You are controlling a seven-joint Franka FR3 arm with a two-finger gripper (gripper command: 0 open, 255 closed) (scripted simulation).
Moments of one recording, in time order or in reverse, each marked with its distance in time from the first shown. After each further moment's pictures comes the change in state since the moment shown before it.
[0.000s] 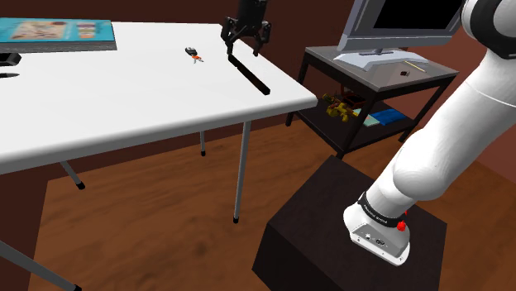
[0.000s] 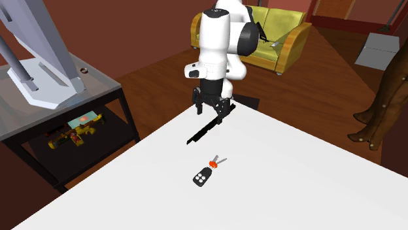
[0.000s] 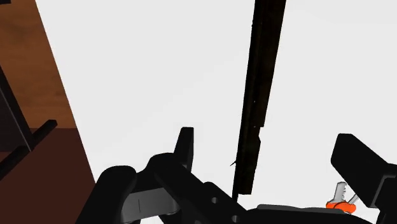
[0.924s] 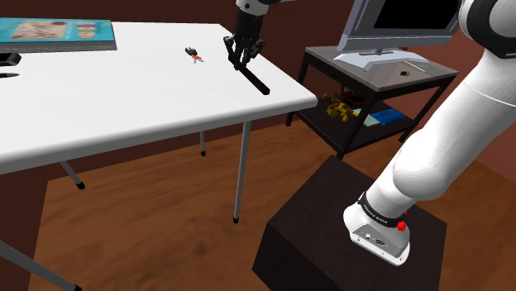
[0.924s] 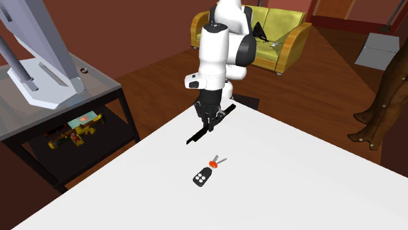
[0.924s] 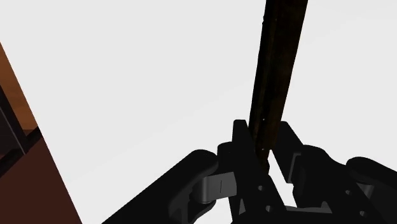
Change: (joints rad) arm 0.000 0.013 0.001 -0.075 -0.005 0.099 0.007
